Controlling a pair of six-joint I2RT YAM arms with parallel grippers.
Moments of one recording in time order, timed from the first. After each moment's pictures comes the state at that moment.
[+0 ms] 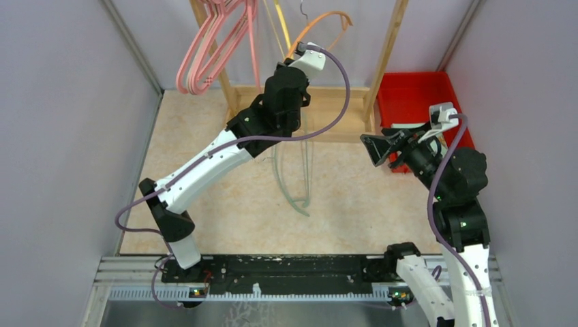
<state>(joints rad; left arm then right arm) -0.99 1.77 2.03 -0.34 -1.00 0.42 0.15 0.63 1.10 -0.41 -0.40 0.36</state>
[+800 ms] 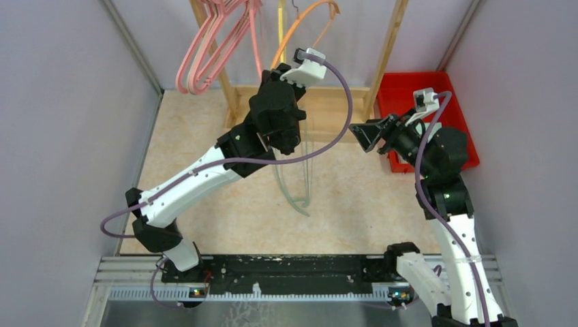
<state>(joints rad) -1.11 1.67 2.00 -0.24 -1.20 0.63 0.15 0.76 1.04 -0.23 -0.49 0.46</state>
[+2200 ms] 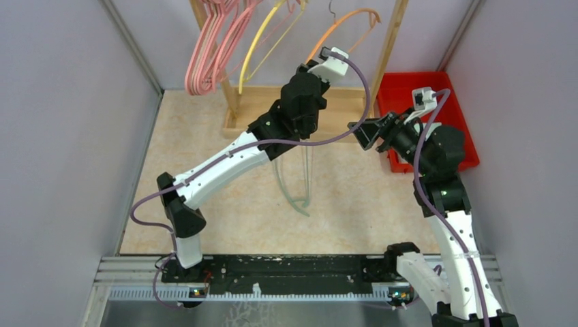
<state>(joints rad) -1.02 1.86 2.05 -0.13 -0.92 0.52 0.15 0.78 1.02 -0.18 -0.50 0.50</state>
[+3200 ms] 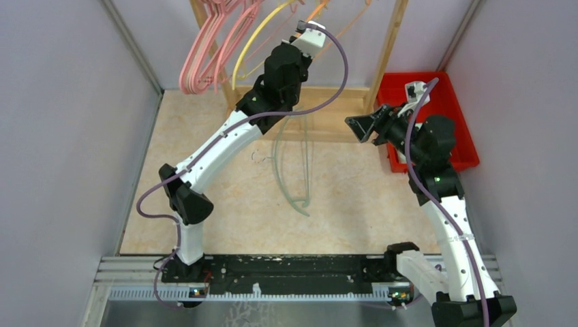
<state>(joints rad) -0.83 1.95 2.20 -0.17 -0.73 0.41 0.15 0.88 1.03 -0.16 -0.49 0.50</state>
